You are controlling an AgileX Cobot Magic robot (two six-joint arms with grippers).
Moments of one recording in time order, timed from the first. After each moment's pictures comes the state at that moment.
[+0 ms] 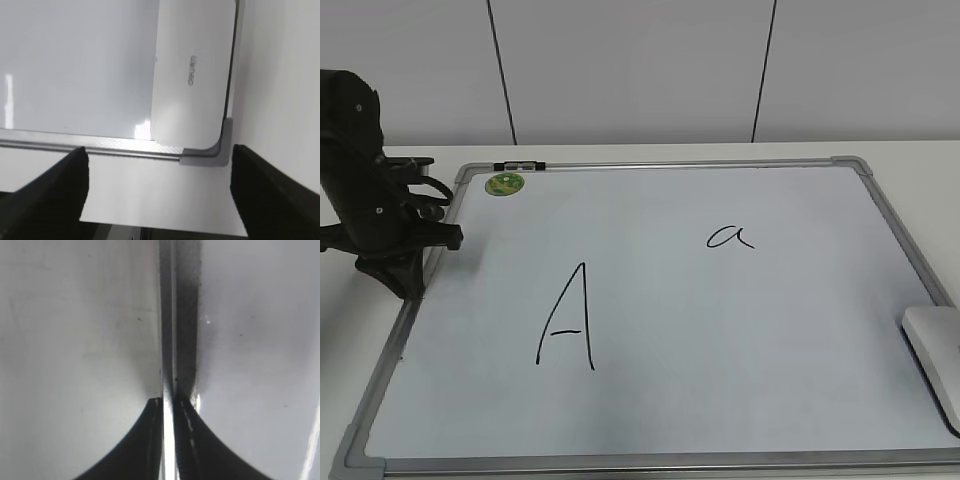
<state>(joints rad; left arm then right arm) -0.17 2.10 -1.40 0.00 0.91 -0.19 0.02 1.20 -0.76 0.05 0.94 -0.11</state>
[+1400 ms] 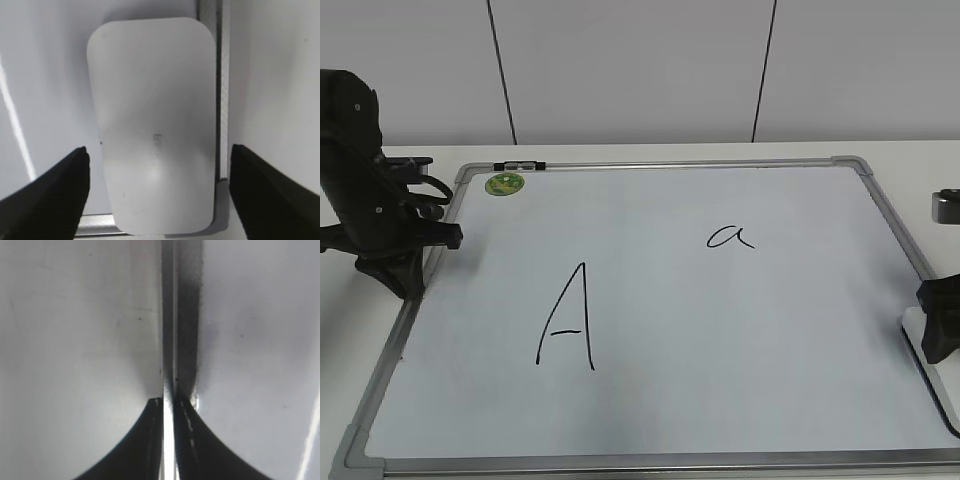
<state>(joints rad) -0.17 2.10 -1.40 -0.01 0.91 -0.19 -0.04 1.66 -0.92 0.00 0.86 0.00</state>
